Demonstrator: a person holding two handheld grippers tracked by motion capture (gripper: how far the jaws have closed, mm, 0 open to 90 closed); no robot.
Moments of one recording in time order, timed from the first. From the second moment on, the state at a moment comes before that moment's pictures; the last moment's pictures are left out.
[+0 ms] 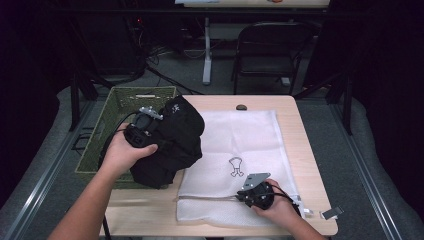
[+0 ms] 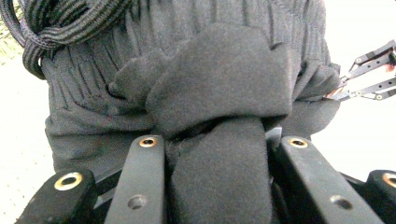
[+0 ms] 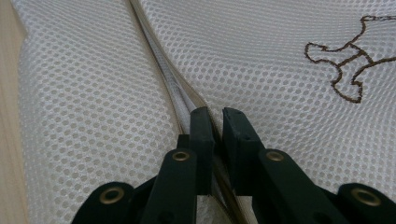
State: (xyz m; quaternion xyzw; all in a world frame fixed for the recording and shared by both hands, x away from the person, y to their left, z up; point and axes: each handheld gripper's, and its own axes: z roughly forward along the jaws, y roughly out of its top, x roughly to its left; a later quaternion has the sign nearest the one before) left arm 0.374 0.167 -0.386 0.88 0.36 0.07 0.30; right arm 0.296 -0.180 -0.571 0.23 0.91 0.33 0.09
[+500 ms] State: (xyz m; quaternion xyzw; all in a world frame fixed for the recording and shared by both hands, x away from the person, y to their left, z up) left arm 0.371 0.153 -0.392 0.89 0.35 0.06 0.31; right arm 0.300 -0.180 -0.568 0.25 0.91 0.33 0.08
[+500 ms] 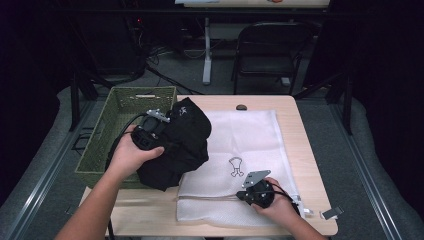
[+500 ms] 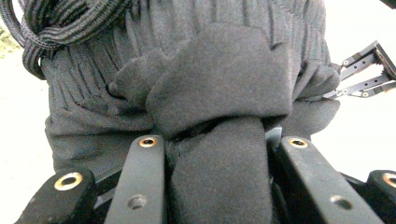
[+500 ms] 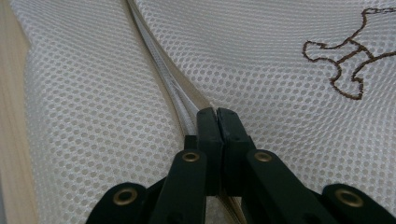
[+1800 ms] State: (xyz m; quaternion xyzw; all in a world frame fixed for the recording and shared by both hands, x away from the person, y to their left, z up) left arm 0.363 0.155 -0.396 0.88 0.34 0.05 0.31; right arm 0.344 -0.183 -0.513 0.24 0.90 0.35 0.11
